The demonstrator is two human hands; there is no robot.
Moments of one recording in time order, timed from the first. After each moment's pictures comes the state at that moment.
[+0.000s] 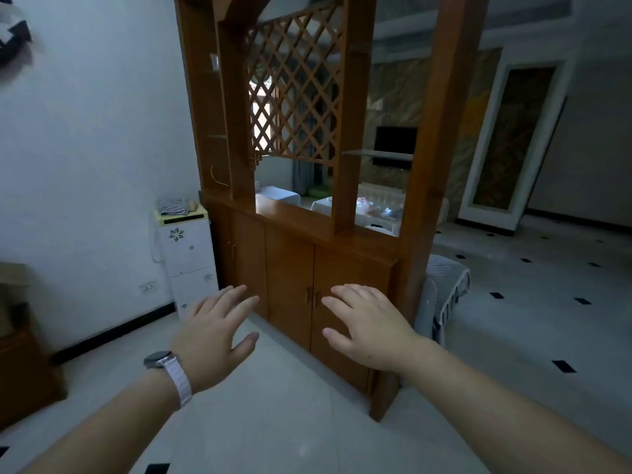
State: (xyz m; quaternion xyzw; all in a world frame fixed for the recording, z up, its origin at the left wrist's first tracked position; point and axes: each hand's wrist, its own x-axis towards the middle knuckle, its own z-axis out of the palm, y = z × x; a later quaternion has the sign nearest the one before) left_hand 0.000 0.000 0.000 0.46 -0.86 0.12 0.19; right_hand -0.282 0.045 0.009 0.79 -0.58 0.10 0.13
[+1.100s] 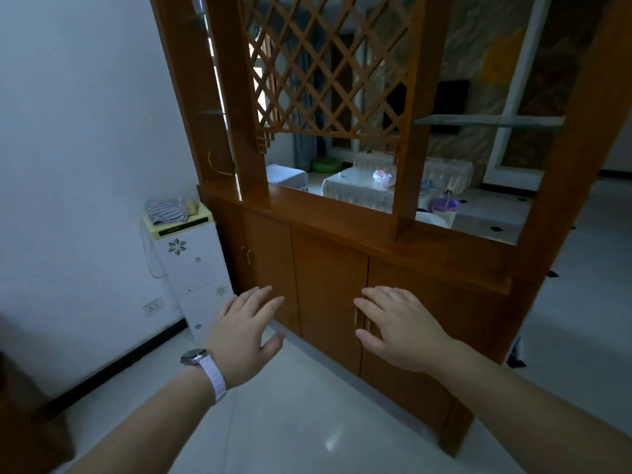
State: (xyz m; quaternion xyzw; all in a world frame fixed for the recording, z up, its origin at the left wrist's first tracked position) left_hand 0.048 -0.421 -0.044 0.43 -0.89 0.08 0.16; right_hand -0.241 -0.355 -0.063 0.75 -0.65 0.09 0.09
